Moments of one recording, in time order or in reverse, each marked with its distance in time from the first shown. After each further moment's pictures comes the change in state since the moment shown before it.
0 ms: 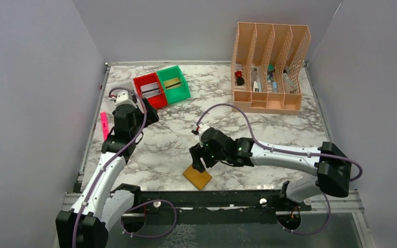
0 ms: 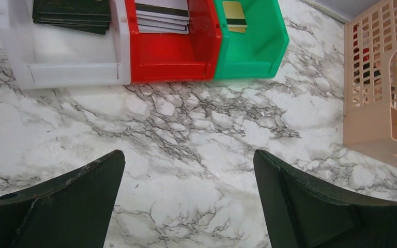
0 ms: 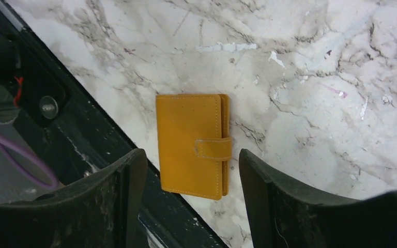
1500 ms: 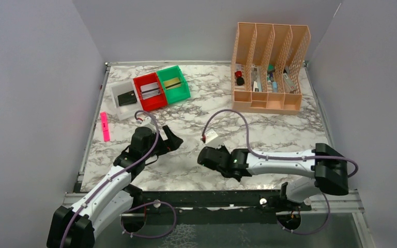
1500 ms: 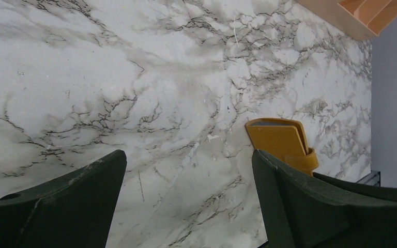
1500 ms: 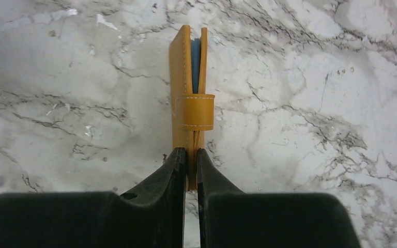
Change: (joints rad) left arm -0.245 -0.093 -0.331 0.104 0.306 -0.251; right arm 0.106 -0.015 -0.070 -0.229 0.595 0.091
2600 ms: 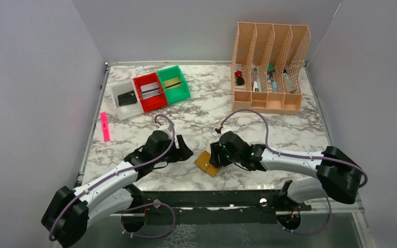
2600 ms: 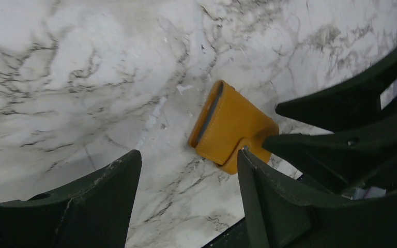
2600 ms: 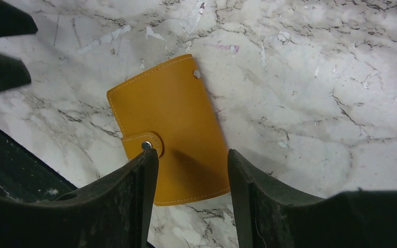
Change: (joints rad) left arm -0.187 0.096 0.016 -0.013 -0.040 -0.008; right arm -0.227 -0.094 -0.257 0.438 -0.472 0.027
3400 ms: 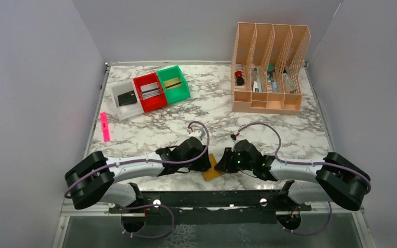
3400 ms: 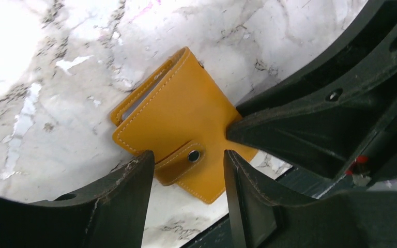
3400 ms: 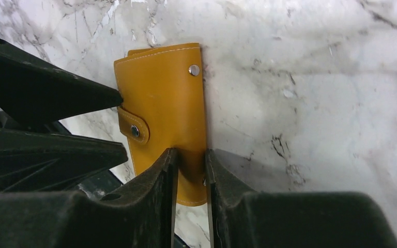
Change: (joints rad) left arm -0.407 0.380 0.174 0.053 -0.141 -0.051; right arm -0.115 -0.043 -0.293 0.348 -0.247 0.264
